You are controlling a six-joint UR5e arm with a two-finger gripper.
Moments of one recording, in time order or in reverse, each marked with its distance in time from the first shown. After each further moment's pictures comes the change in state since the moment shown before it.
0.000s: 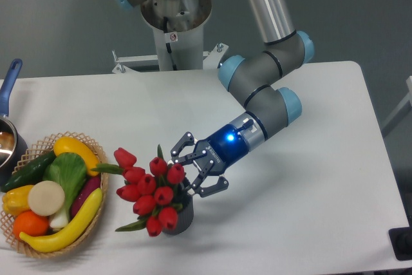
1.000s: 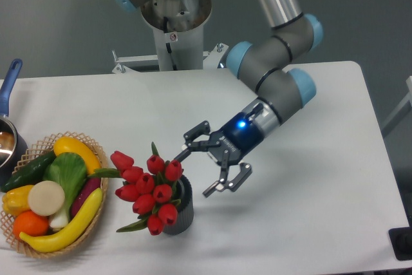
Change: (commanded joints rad) arm 0.132 0.161 0.008 0.003 0.170 0.107
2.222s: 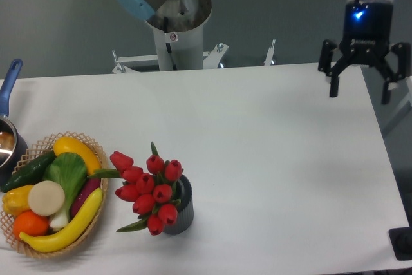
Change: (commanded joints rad) arm 0.218 0.258 0.236 -0.182 0.820 -0.017
